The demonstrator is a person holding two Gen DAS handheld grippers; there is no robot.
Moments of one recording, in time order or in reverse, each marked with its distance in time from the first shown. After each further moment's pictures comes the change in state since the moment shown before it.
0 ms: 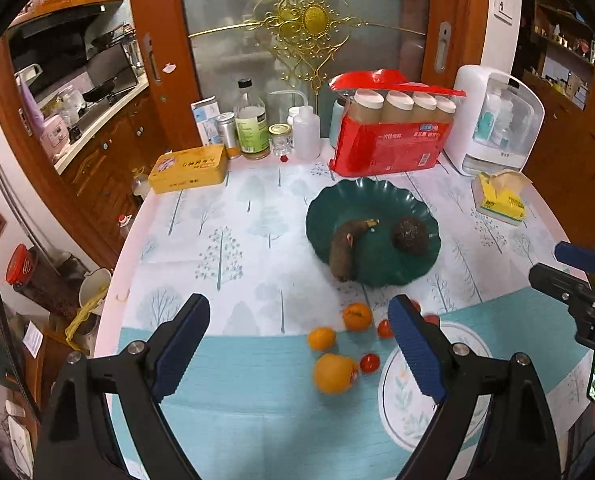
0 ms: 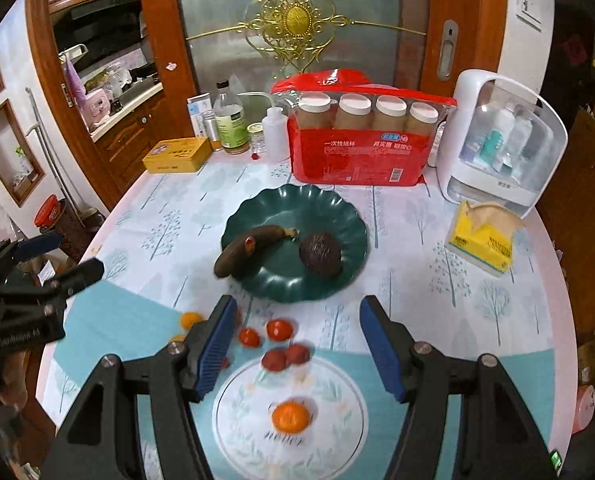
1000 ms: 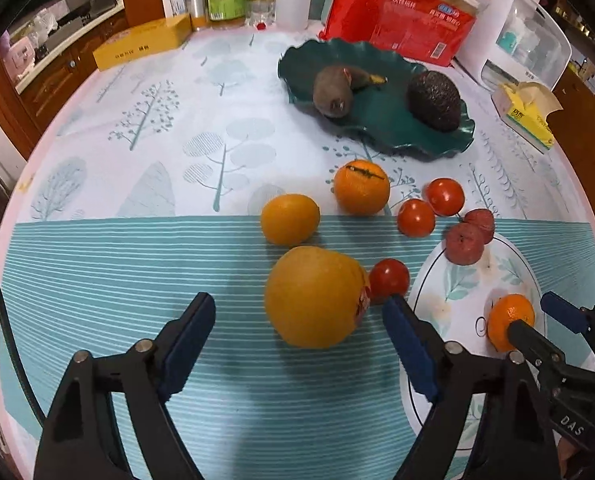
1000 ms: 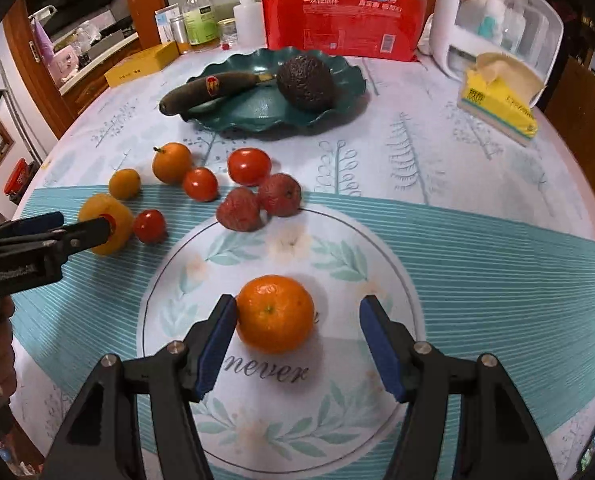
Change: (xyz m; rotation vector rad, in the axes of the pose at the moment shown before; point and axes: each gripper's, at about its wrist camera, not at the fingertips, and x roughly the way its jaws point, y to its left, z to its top) left arm 0.167 -0.022 -0.112 -0.076 0.250 -0.101; right arm 0.124 -0.003 -0.150 0.059 0.156 -0.042
